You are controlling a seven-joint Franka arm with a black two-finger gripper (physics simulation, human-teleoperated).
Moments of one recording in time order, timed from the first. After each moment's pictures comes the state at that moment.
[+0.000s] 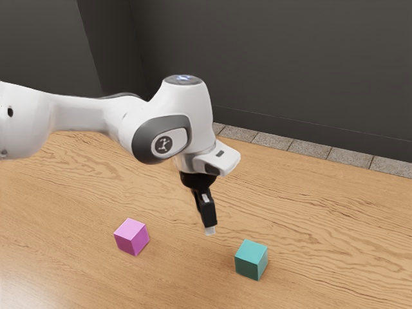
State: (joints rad) arm -0.13 0.03 -0.31 -2.05 -0.06 2.05 0.41
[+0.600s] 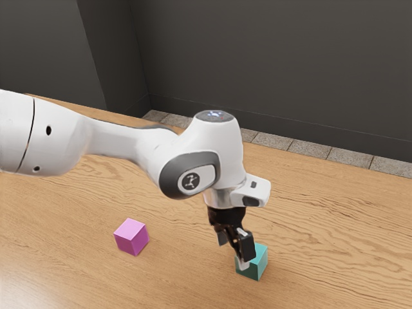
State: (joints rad) arm -0.18 0.16 -0.40 -2.05 -0.08 2.16 0.04
